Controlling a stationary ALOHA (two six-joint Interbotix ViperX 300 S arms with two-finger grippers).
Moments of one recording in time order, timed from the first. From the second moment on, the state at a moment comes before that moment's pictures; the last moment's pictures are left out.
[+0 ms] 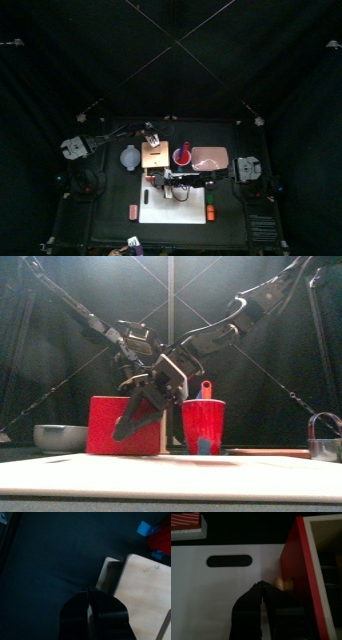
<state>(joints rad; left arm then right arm) 0.60 0.21 0.25 -0.13 0.69 0.29 -0.06 0.38 0.35 -0.17 -0.04 0.16</state>
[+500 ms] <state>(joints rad) 0.61 0.23 0.24 -0.13 0.59 0.33 -0.12 0.42 0.30 -0.19 -0.04 0.15</state>
